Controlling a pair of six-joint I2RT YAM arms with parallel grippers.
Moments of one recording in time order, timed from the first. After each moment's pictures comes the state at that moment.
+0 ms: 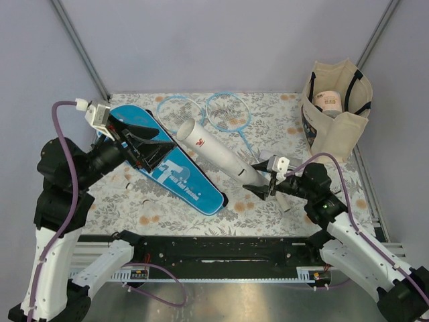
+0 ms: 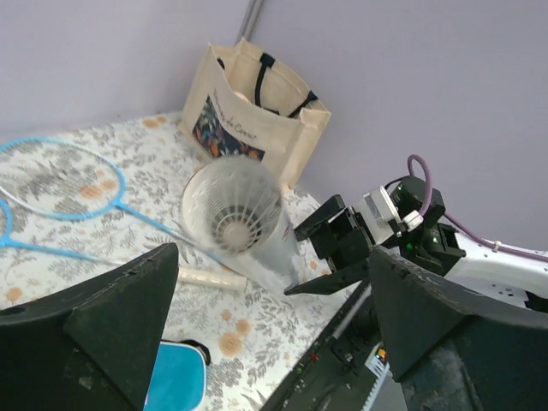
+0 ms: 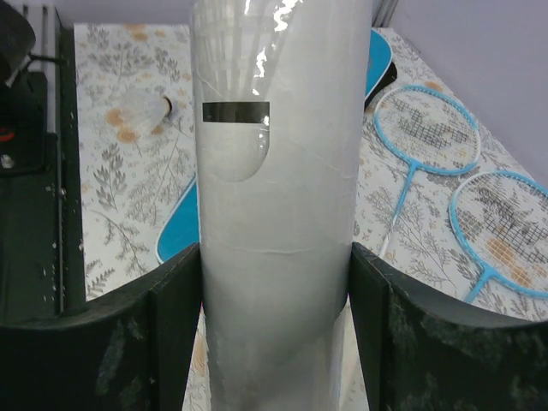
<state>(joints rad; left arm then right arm) -0.33 0.79 1.40 -0.56 0.53 -0.48 0.53 0.72 0.49 0.13 -0.68 -0.29</state>
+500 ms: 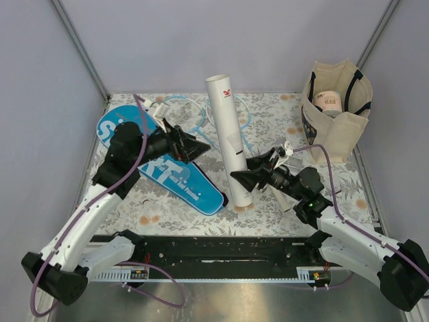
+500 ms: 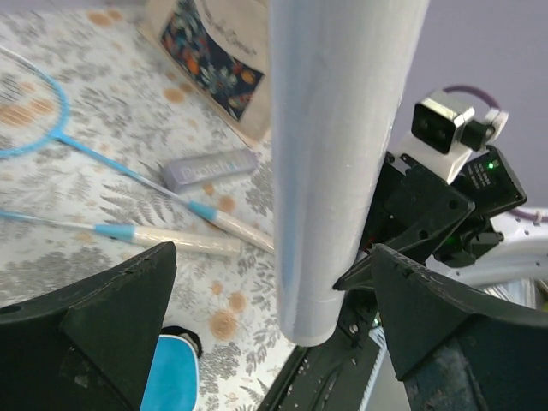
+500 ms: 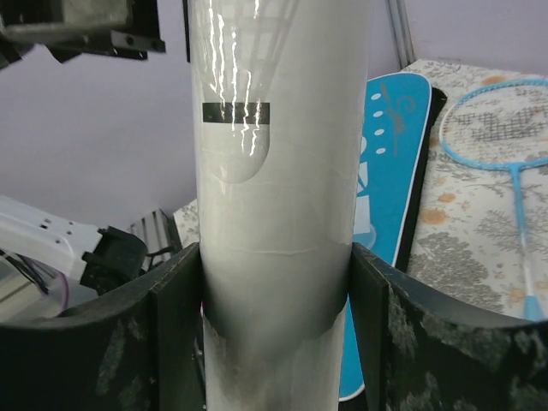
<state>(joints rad) -0.43 0.92 1.03 -0.17 0.55 -0.51 0.64 0.88 0.41 0.70 -0.42 0.46</state>
